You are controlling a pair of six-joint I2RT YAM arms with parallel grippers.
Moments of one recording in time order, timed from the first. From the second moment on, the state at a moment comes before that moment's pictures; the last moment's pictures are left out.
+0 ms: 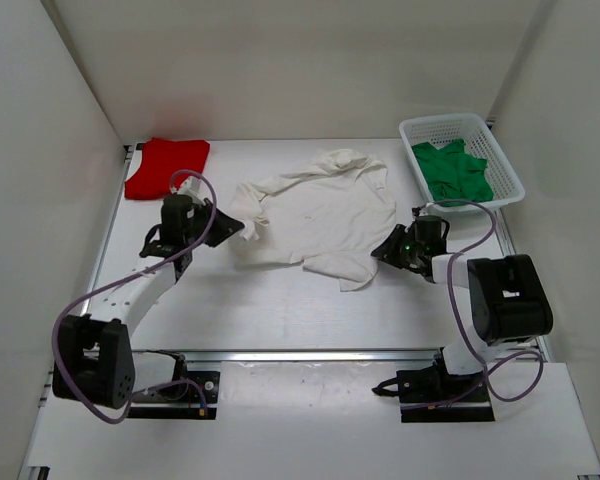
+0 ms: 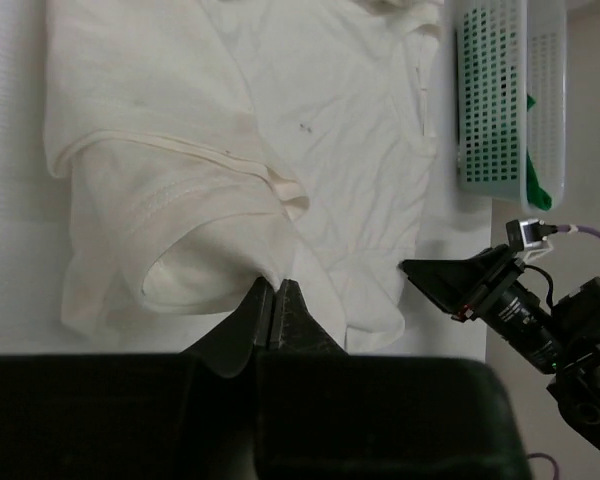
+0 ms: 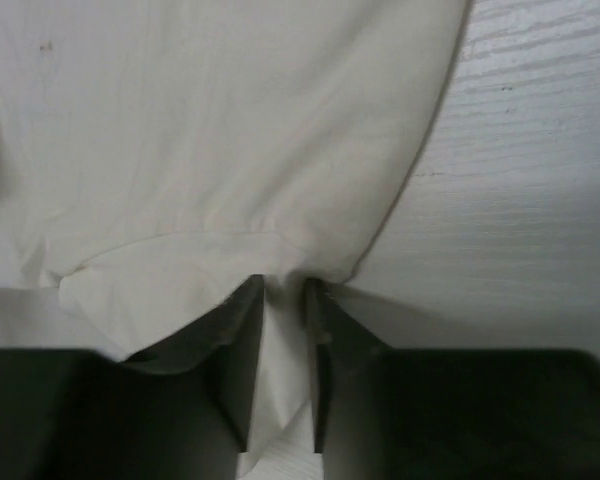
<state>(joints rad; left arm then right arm) -0.22 1.28 0.74 0.02 0.25 -0.77 0.11 1.56 0.58 0.28 -0.34 0.60</state>
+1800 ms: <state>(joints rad) 0.03 1.68 0.84 0.15 0.13 -0.78 0.03 1.46 0.49 0.21 -0.32 0.60</state>
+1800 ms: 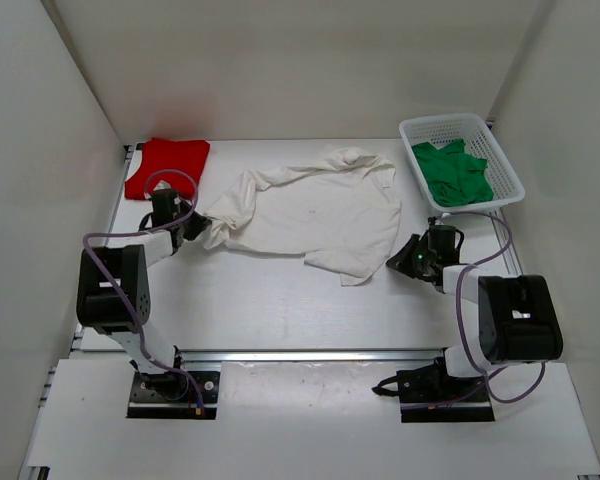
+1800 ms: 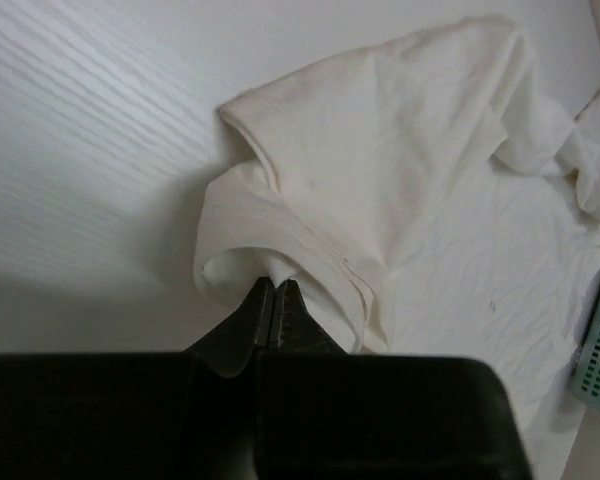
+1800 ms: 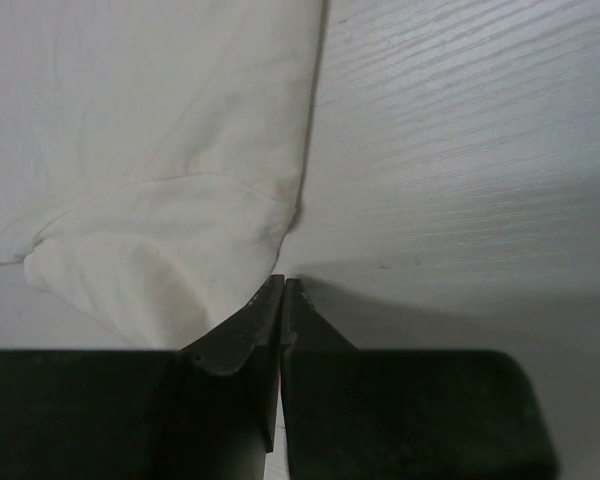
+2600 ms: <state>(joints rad) 0.04 1.35 0.56 0.04 -0.05 -0.78 0.09 1.55 0.62 0.18 -0.31 0.58</state>
